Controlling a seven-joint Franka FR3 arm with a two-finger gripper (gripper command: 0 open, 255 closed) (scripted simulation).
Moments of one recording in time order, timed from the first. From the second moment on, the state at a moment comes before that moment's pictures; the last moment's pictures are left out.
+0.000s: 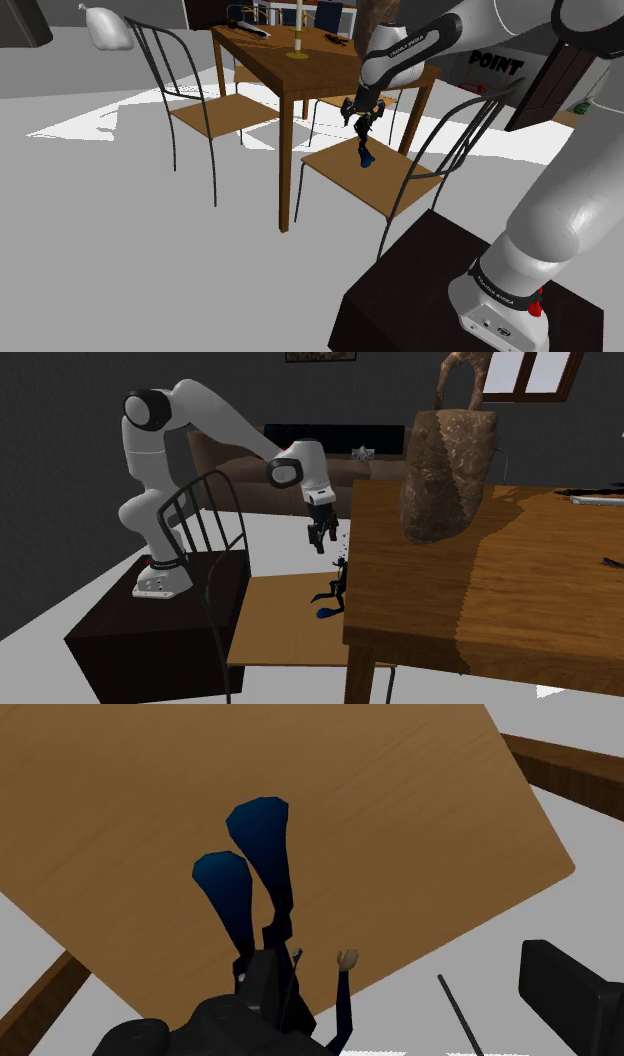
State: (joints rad) arm -0.24 0.10 -0.03 -2.12 -0.09 2.43 0.43
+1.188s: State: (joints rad) arm -0.25 0.23 -0.05 -2.09 -0.11 2.55 0.49
